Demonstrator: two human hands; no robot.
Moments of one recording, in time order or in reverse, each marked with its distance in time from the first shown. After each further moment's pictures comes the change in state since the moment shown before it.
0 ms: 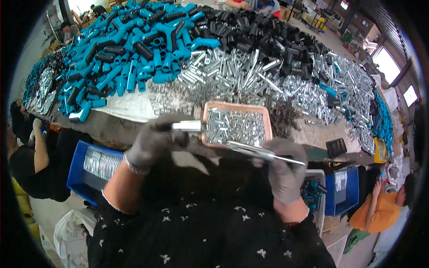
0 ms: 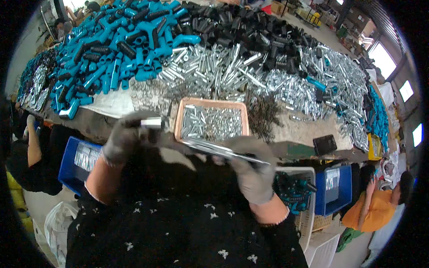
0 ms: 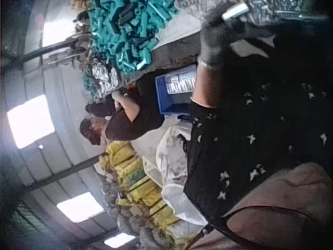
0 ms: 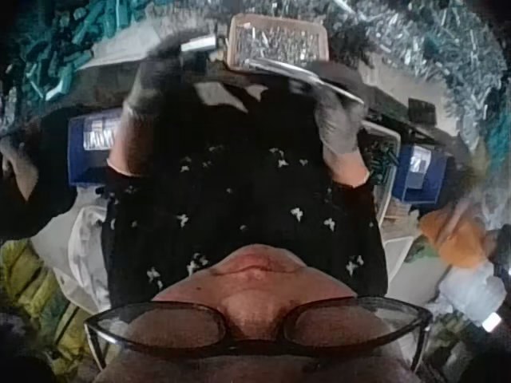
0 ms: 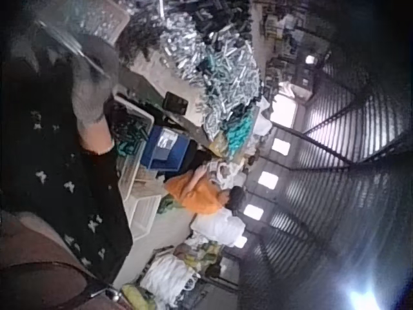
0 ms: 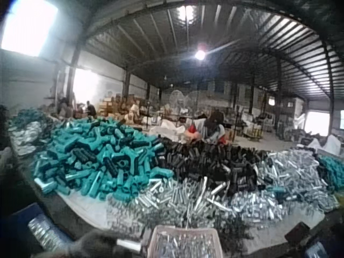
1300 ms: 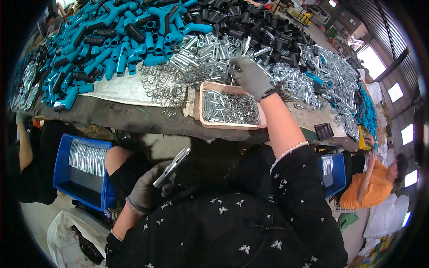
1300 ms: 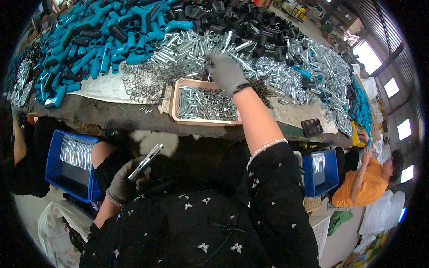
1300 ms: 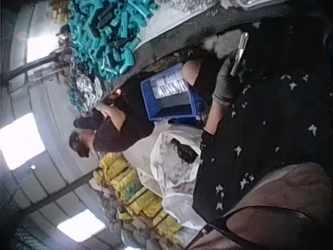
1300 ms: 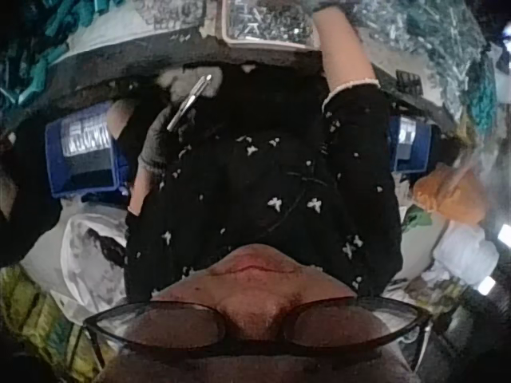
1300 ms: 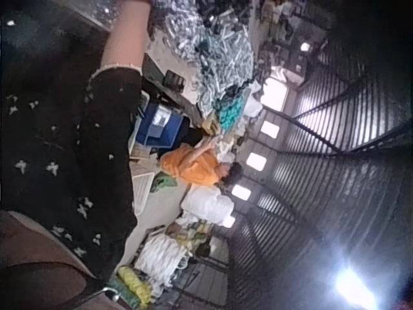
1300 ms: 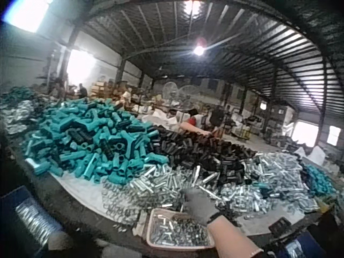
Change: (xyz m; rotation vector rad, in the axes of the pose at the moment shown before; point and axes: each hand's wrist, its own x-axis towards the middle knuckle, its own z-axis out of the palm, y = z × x) left_hand -0.151 -0.089 0.018 -0.794 0.198 -0.410; right_hand 0.162 0.115 -0.028 -1.435 -0.406 0.071
